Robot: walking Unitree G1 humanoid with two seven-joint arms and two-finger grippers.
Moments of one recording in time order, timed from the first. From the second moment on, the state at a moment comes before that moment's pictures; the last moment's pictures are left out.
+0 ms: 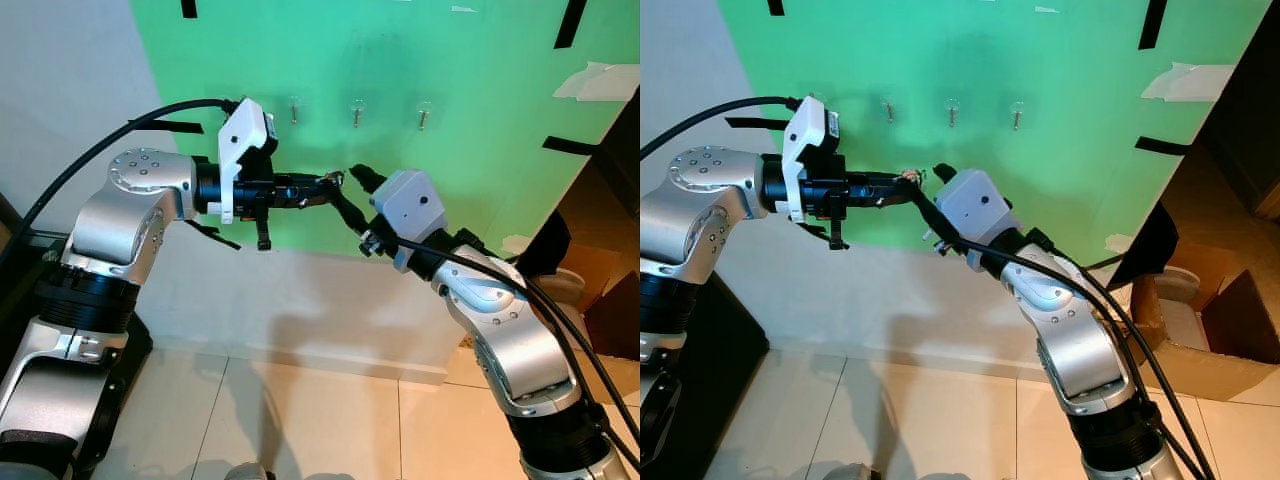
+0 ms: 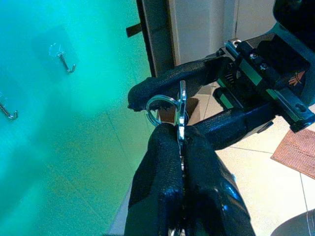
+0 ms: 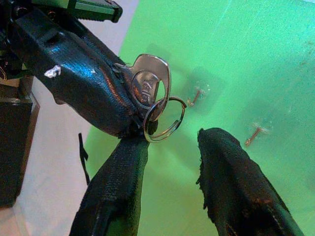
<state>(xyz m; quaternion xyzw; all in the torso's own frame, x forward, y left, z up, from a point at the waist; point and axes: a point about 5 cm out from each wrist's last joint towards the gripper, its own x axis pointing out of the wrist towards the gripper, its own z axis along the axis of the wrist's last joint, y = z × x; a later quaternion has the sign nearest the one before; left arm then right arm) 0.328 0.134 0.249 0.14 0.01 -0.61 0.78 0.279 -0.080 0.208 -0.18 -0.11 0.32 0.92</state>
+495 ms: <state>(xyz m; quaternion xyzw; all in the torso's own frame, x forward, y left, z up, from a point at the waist) 0.329 0.133 0.250 0.14 0.01 -0.61 0.78 0.279 -0.080 0.209 -0.17 -0.11 0.33 0.92</state>
